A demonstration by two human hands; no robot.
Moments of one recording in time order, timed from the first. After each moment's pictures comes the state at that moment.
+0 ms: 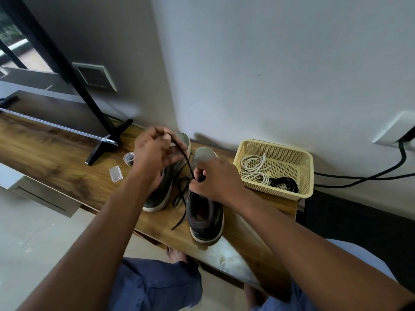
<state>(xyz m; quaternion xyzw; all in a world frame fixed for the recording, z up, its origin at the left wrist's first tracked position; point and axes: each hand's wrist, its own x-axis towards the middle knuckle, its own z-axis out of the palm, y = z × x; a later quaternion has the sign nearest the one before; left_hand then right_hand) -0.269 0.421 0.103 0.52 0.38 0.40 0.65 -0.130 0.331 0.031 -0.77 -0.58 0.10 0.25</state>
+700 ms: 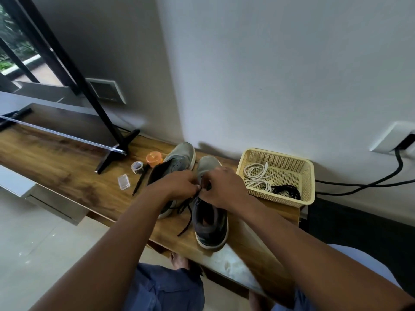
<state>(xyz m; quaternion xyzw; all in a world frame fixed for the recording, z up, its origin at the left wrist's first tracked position) -0.260 0.423 0.081 0.87 0.40 -0.15 0.26 -0.129 0.329 0.035 -0.77 -0.59 0.12 0.20</state>
